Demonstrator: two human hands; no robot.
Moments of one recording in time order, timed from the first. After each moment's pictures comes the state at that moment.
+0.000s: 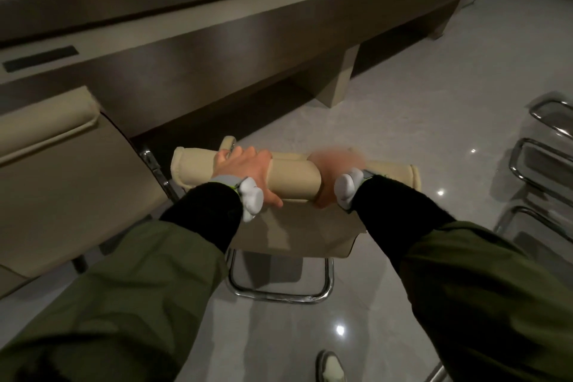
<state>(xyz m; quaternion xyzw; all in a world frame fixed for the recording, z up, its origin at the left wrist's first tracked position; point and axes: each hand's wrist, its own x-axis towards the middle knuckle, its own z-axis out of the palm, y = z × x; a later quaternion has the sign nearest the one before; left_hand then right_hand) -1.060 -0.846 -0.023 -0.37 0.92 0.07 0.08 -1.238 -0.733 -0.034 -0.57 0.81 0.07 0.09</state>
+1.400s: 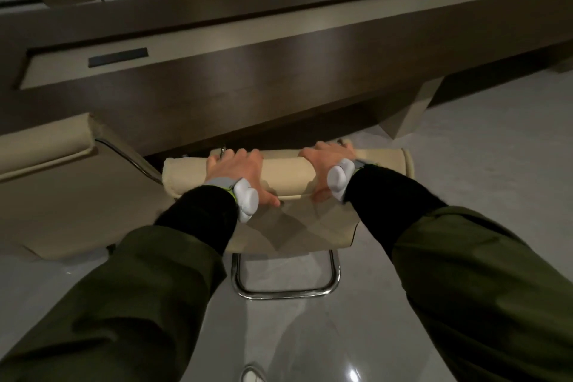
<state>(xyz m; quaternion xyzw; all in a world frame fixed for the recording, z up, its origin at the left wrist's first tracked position) -1.182 -0.980 -0.014 -0.56 0.82 0.07 0.10 -1.383 -0.942 -0.014 -0.74 0.66 0.09 0.10</state>
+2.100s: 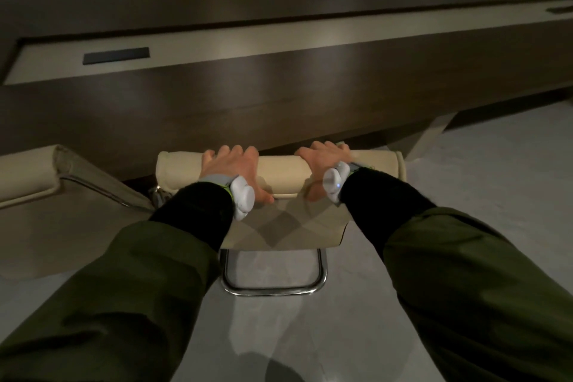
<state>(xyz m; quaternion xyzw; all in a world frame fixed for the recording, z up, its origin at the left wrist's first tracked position) -1.204 -1.123 -0.017 -0.57 0.81 0.08 0.07 -1.416 -1.103 -0.025 -0.75 0.65 0.08 0.09</state>
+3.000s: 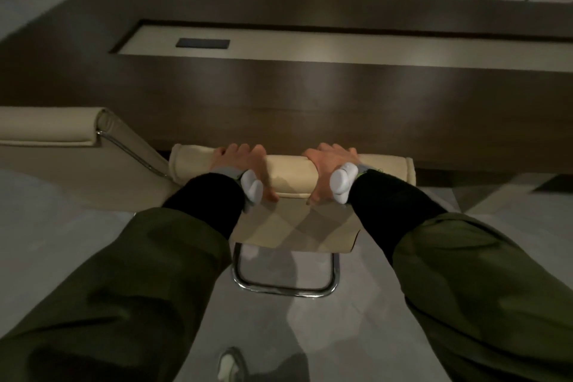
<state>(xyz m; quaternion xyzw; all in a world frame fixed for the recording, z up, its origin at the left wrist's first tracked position) -1.257 -1.126 -0.012 -0.70 0.70 0.12 0.09 -1.466 -1.170 -0.027 -0.85 0.51 0.08 0.12</state>
